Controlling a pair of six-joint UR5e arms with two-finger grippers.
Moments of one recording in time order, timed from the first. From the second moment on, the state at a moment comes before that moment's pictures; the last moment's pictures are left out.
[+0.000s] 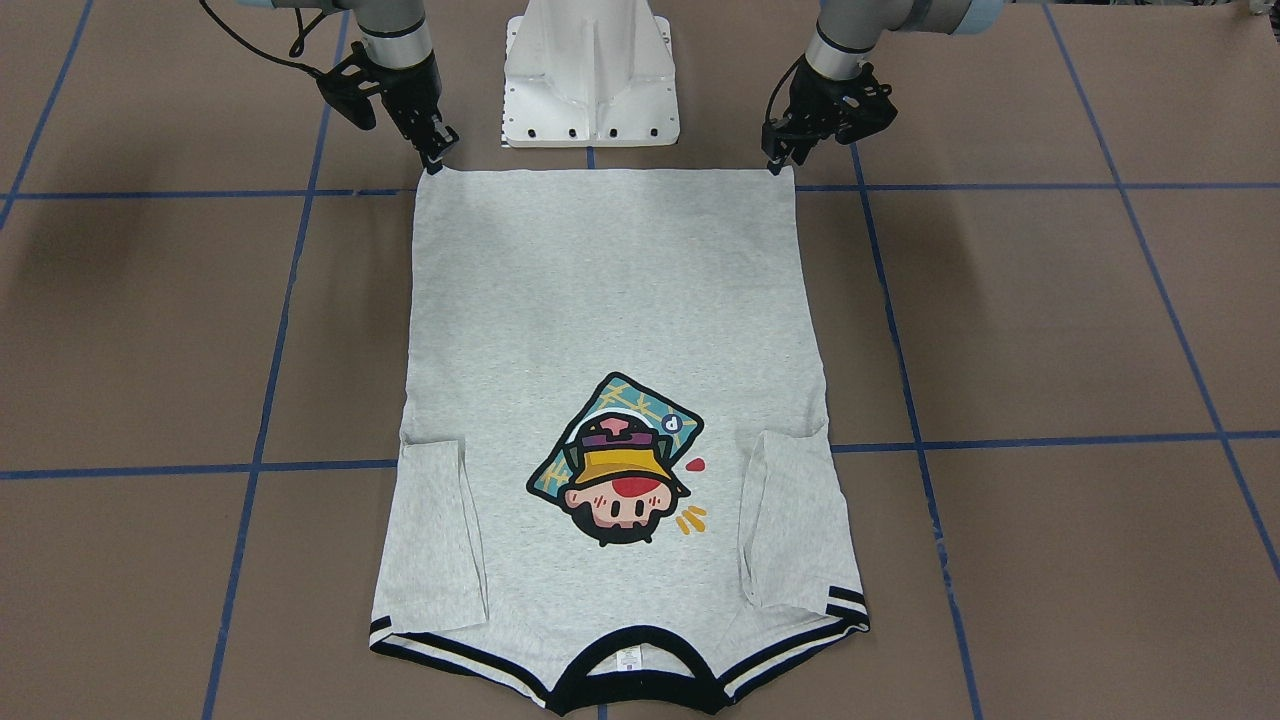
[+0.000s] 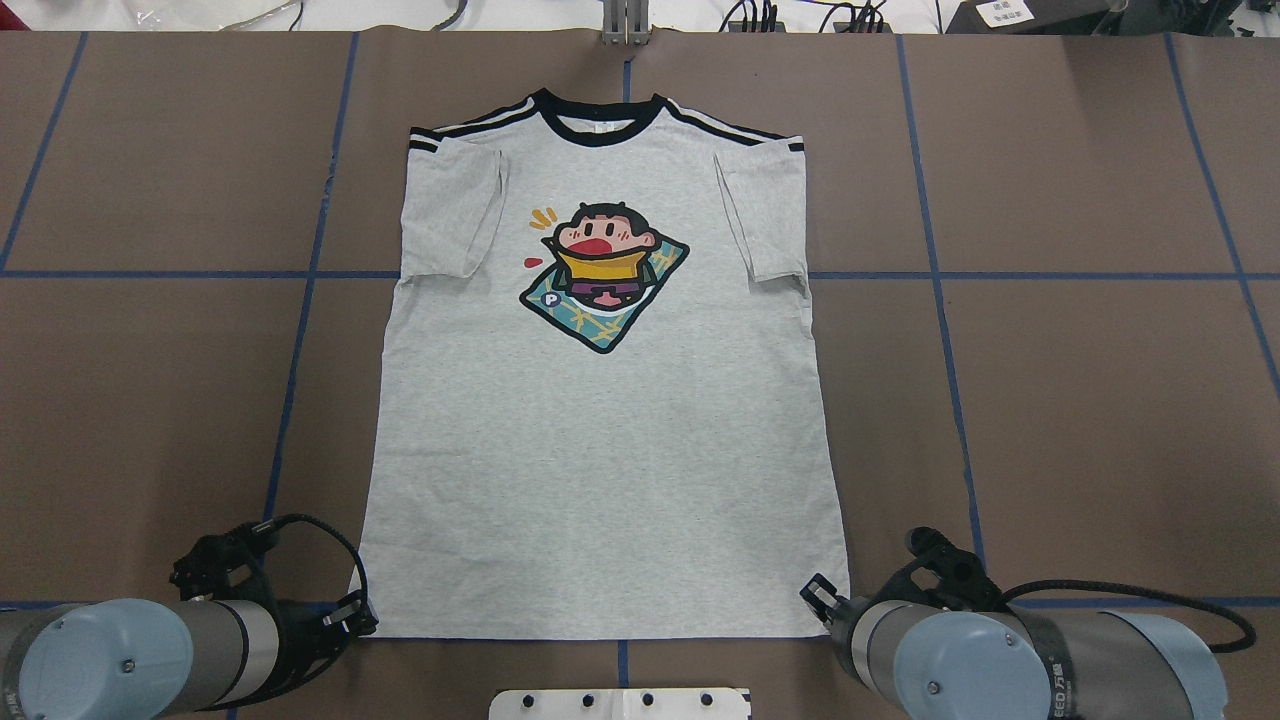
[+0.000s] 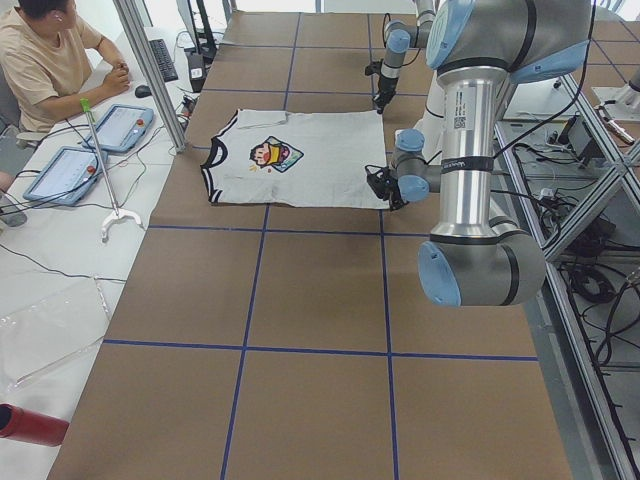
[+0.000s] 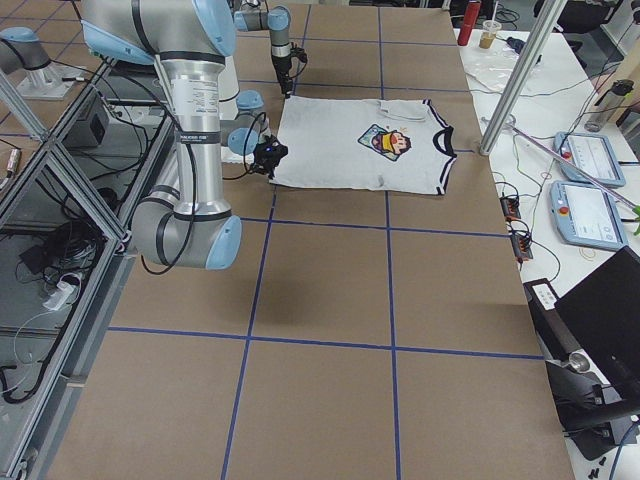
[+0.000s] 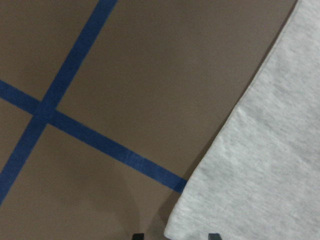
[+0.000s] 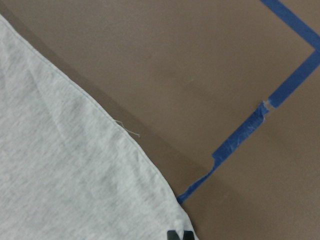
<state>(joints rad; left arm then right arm) -0.11 -1.51 -2.10 -2.02 -1.59 -2.01 0.06 -1.45 2.13 -1.48 1.50 2.33</state>
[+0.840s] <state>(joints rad) -0.11 -1.51 -2.11 -2.01 -1.56 -2.01 0.06 -1.46 2.13 -1.48 1.50 2.33</state>
